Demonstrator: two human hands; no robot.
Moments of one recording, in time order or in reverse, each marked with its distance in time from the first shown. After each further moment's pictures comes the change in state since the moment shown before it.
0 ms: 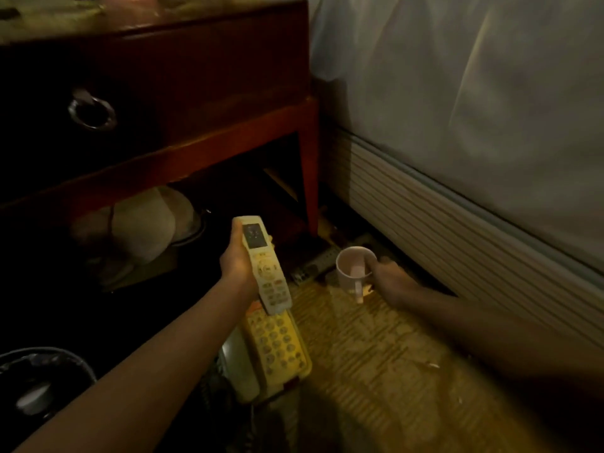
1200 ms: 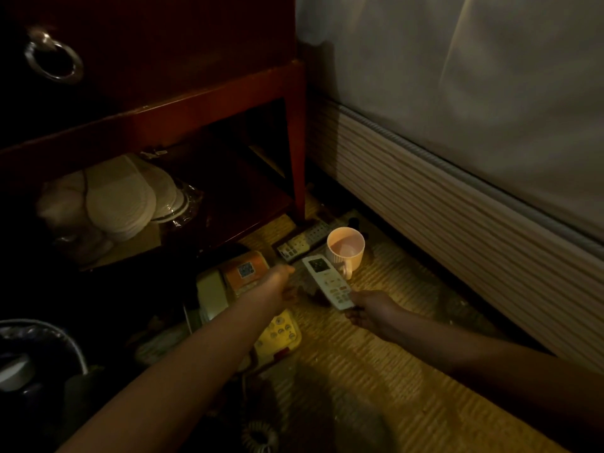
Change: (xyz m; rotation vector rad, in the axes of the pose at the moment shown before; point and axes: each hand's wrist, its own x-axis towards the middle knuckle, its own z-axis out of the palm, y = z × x) left_hand -0.005 -0.092 0.008 0.420 0.004 -0.362; right_hand -0.077 -0.008 0.053 1.205 -0.229 0.556
